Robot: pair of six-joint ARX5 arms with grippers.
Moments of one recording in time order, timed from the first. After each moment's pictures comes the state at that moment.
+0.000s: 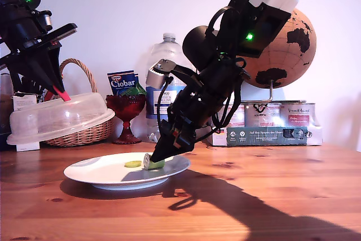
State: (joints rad) left arm -0.05 1.83 1.61 -0.92 0.40 -0.15; right arm 0.58 2.07 1.33 -0.10 -0.36 -0.89
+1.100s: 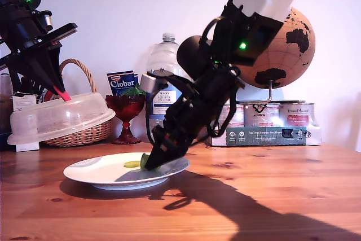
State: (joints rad) left arm -0.05 1.83 1.61 -0.92 0.40 -0.15; right arm 0.60 2.10 1.38 -0.14 -0.33 -0.71
